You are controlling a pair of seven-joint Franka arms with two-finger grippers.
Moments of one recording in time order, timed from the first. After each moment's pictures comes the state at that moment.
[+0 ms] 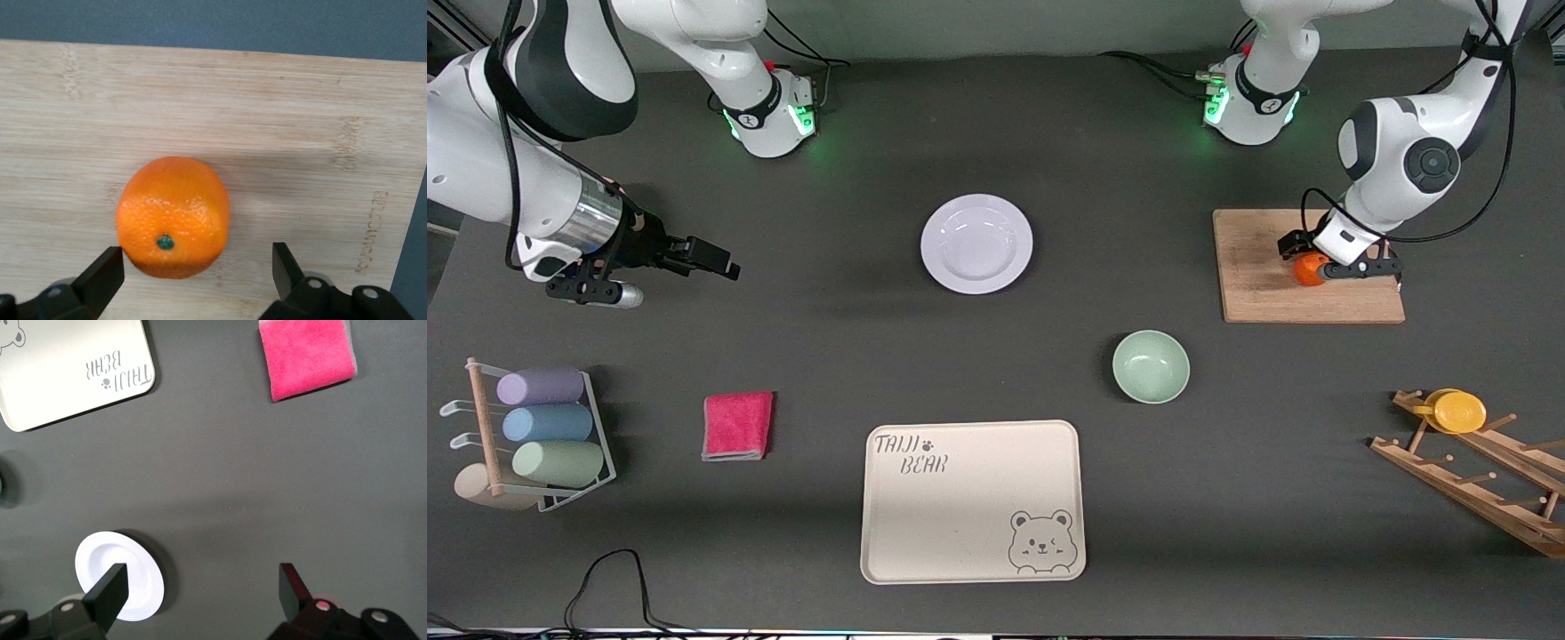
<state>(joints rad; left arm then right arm) 0.06 -0.04 0.04 -2.75 0.07 2.59 -0.01 -0.12 -0.12 0.20 -2.08 0.31 1.91 0.18</state>
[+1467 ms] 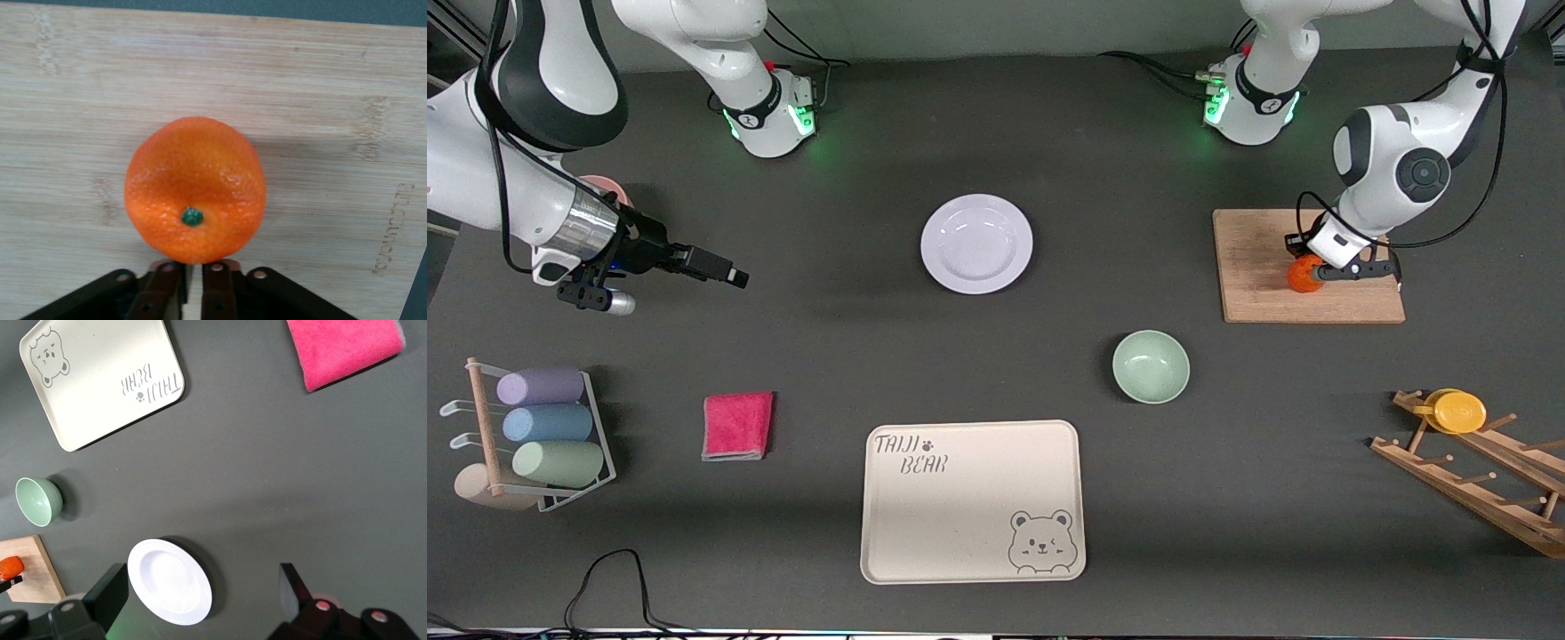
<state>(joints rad) 0.06 0.01 0.05 -2.75 0.07 2.60 -0.01 -0.12 -0.12 0.17 -2.13 0.49 1.97 0.18</state>
